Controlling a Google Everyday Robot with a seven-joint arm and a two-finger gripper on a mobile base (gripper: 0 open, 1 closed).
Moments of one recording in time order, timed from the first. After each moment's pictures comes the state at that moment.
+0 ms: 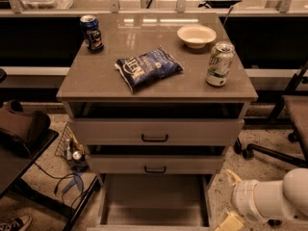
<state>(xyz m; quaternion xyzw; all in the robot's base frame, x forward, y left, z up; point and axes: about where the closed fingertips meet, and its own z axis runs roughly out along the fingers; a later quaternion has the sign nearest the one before) 0.365 -0.184 0.600 -0.51 0.80 0.16 0.28</state>
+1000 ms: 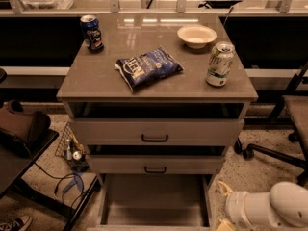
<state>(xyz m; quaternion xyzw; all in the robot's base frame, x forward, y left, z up) 0.365 -0.178 0.520 -0.50 0.79 0.21 0.29</state>
